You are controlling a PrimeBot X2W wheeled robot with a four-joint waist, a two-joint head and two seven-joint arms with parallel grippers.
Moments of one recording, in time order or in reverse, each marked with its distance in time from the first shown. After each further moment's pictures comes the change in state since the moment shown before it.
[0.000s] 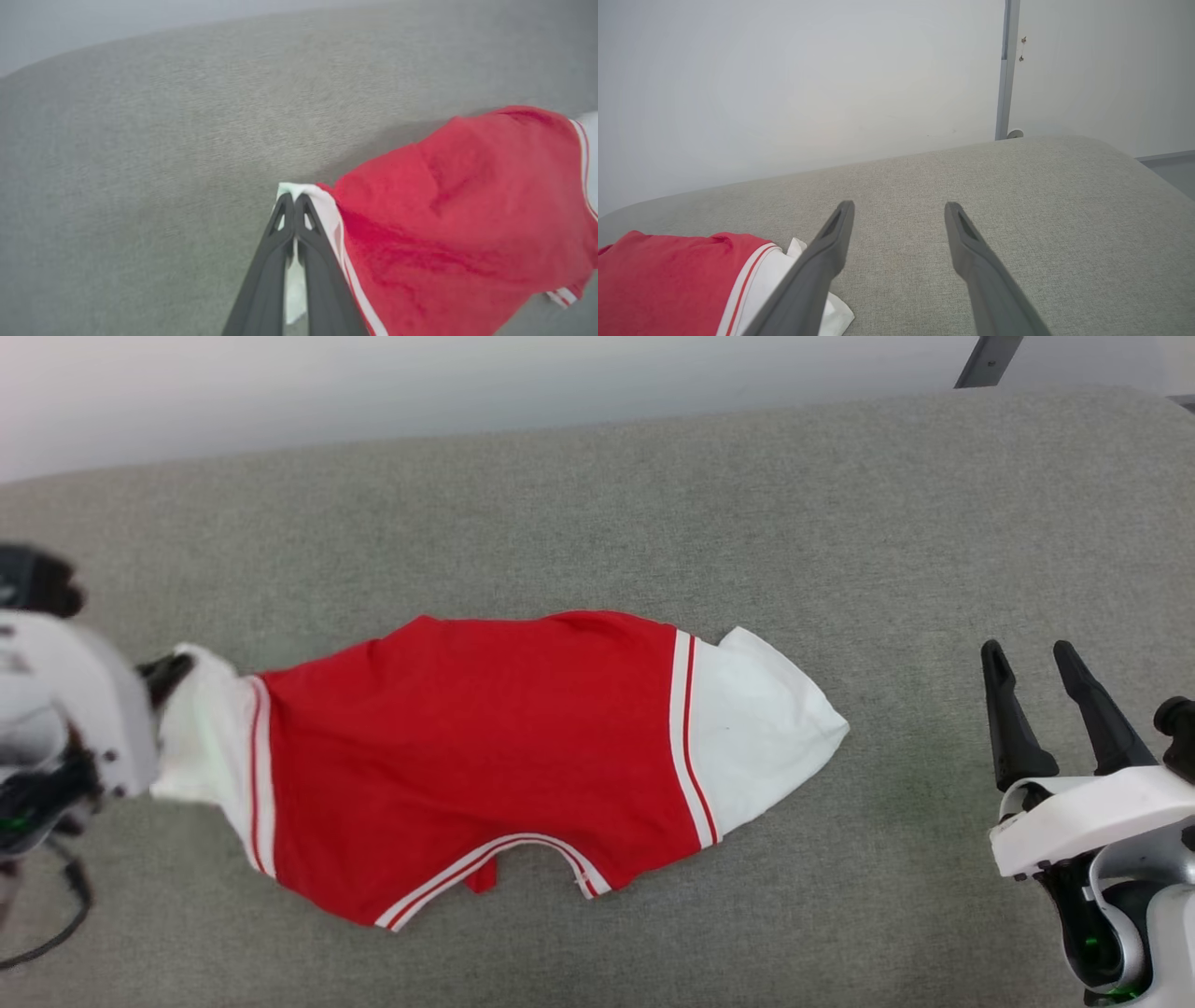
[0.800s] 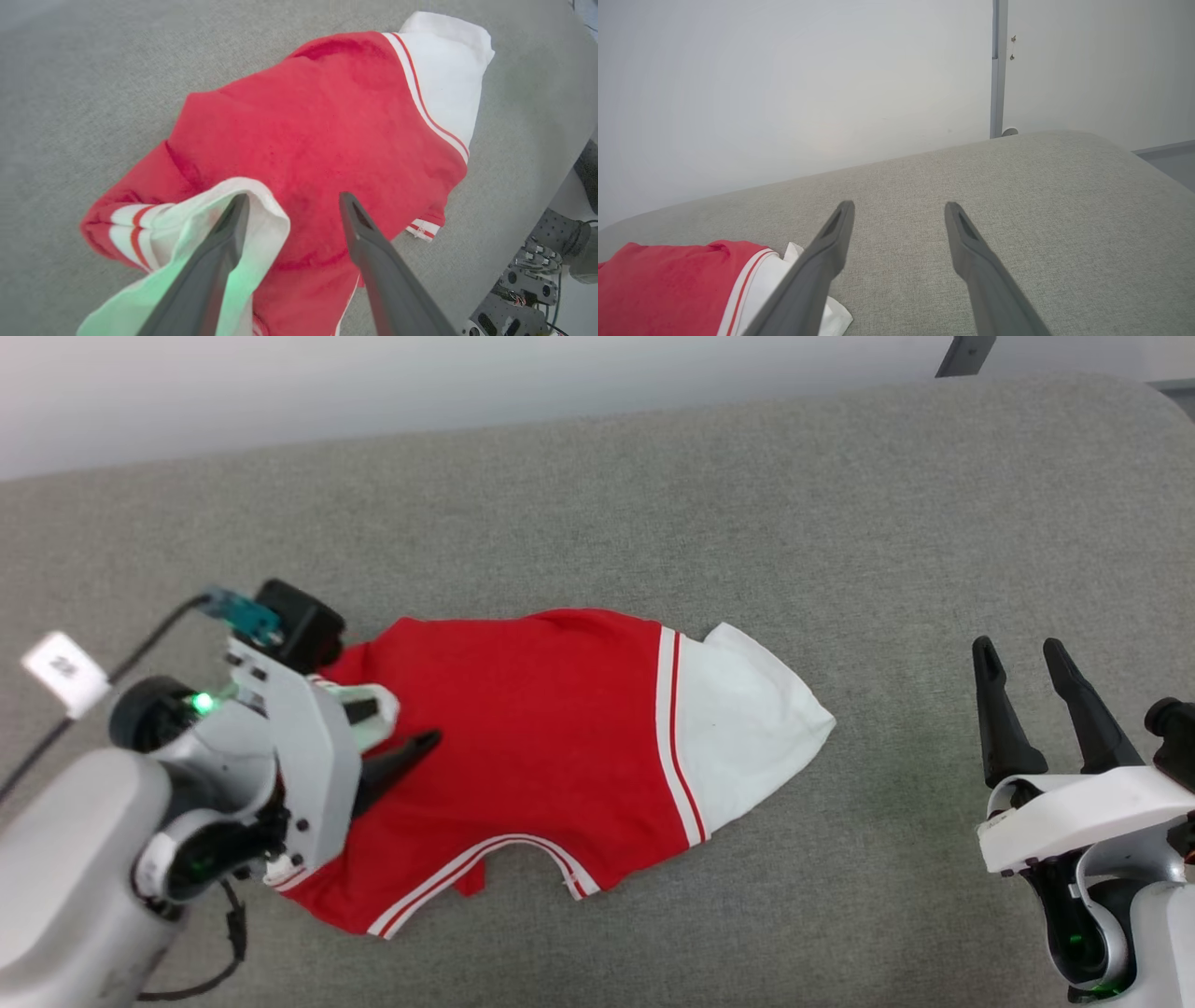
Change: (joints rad) left arm 0.010 -0.089 -0.180 -0.313 0.016 -0.004 0.150; right arm -0.012 0.026 0.001 0.026 0.007 0.000 -0.035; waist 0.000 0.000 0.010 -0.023
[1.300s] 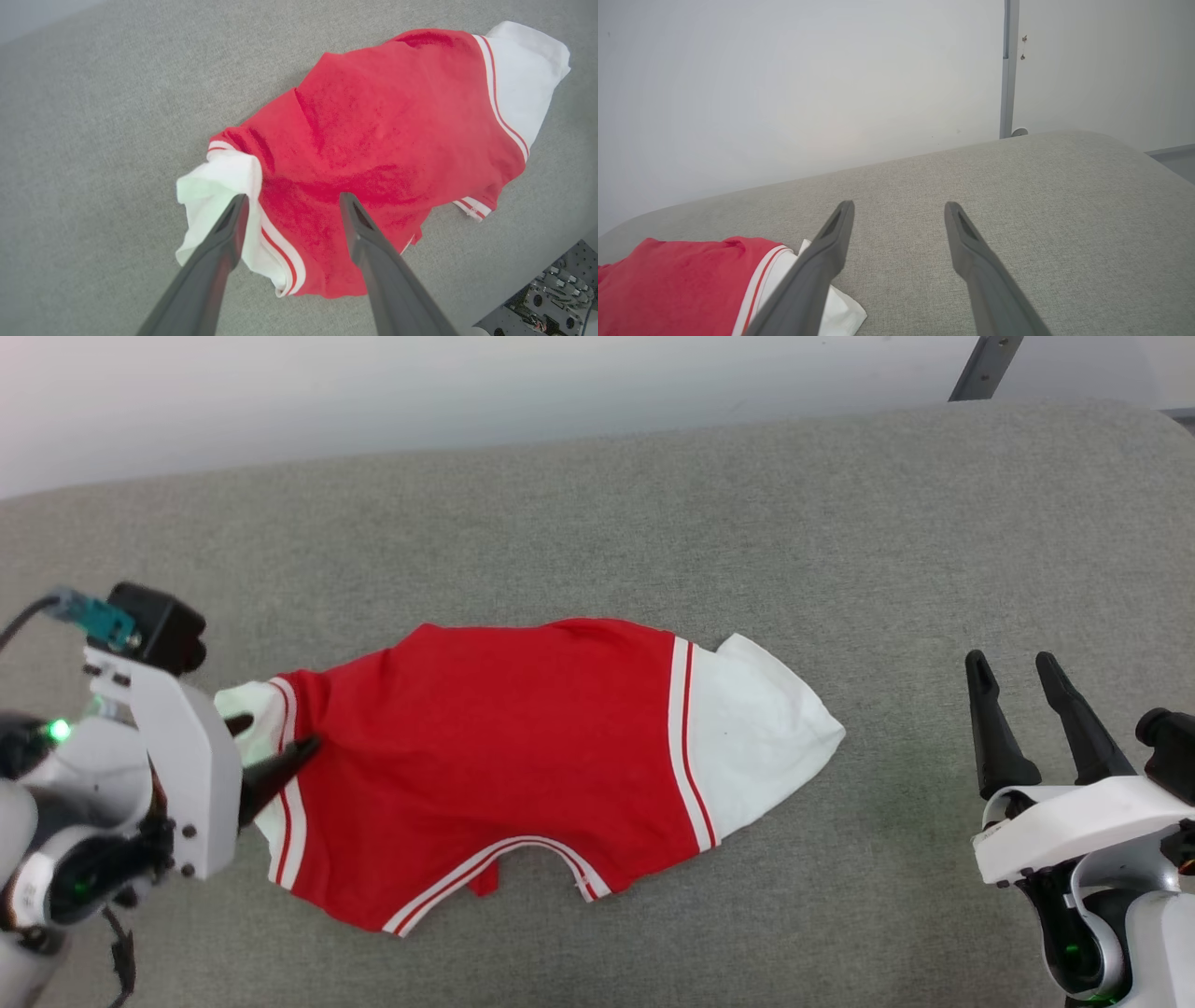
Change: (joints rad) left arm 0.095 0.164 0.111 -0.088 -0.061 0.124 0.042; right arm 0.016 0.001 0.006 0.004 0.000 0.000 0.005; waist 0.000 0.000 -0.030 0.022
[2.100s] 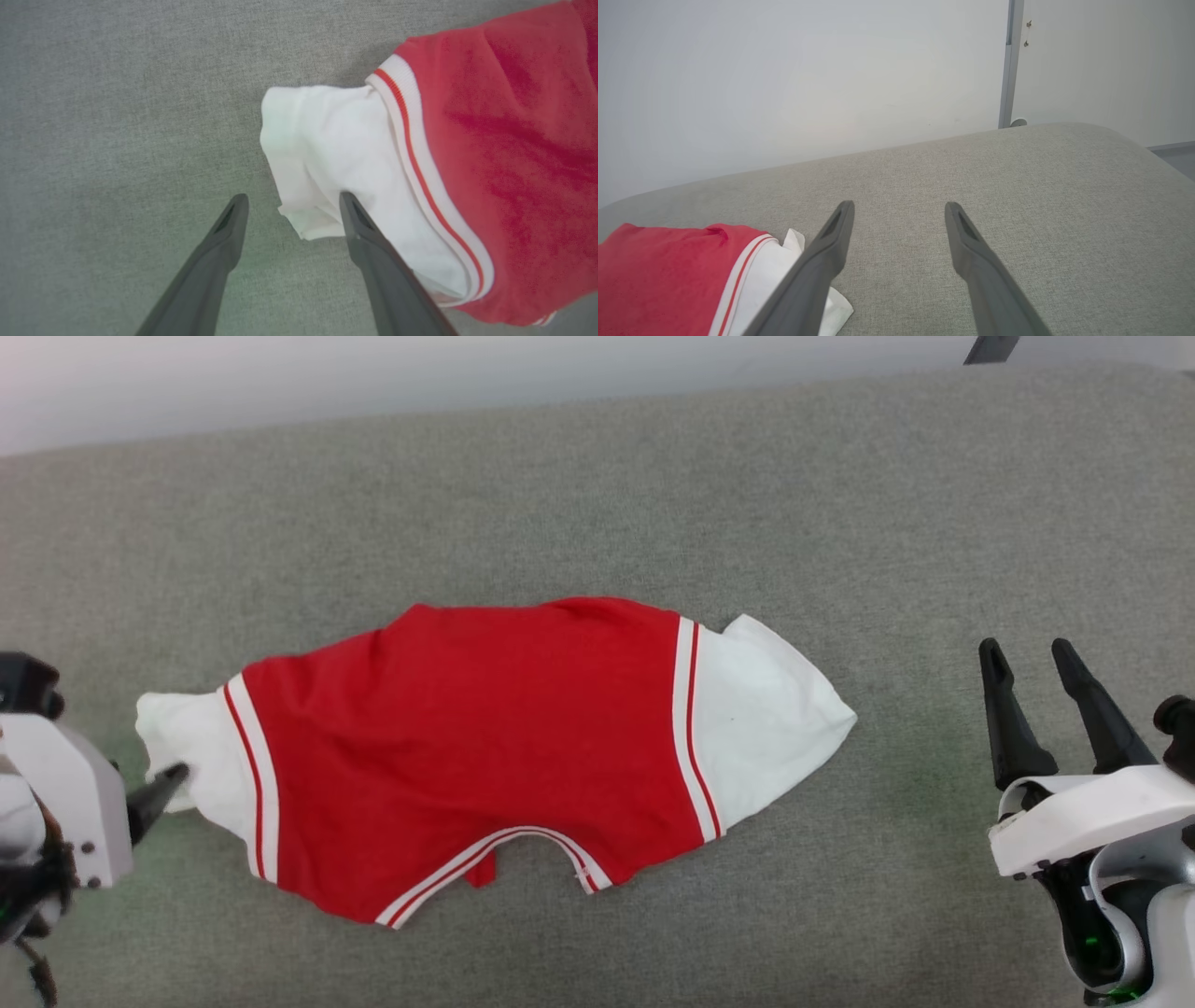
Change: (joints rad) left arm 0.061 -0.001 0.052 0.366 0.004 -0.018 -0.187; right arm -0.001 -0.021 -0.004 -0.044 -0.007 0.000 0.034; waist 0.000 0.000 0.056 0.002
